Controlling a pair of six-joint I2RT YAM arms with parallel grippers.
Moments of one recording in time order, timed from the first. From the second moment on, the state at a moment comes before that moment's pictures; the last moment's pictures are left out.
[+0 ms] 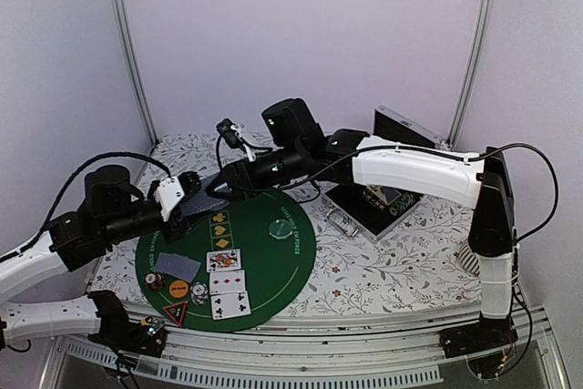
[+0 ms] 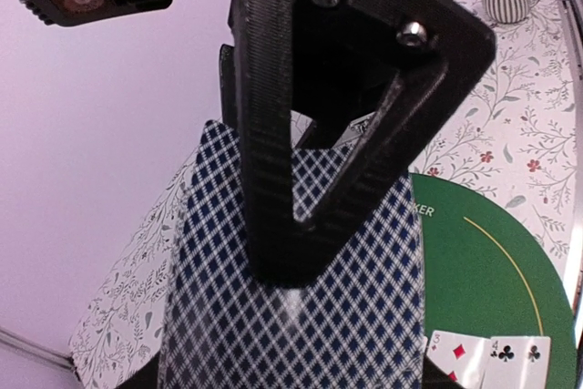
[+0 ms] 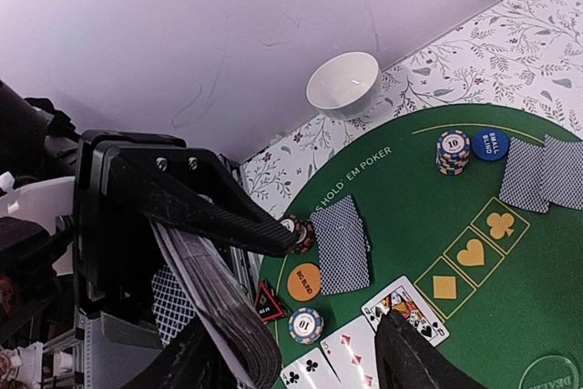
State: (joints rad) left arm -0.75 0.71 0.60 -0.21 0.04 0.50; right arm 1.05 2.07 1.91 -0.29 -0.45 0.36
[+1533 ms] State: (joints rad) left arm -0.75 0.71 0.60 -0.20 0.03 0.50; right arm 1.03 1.91 1.89 -0.40 -0.41 0.30
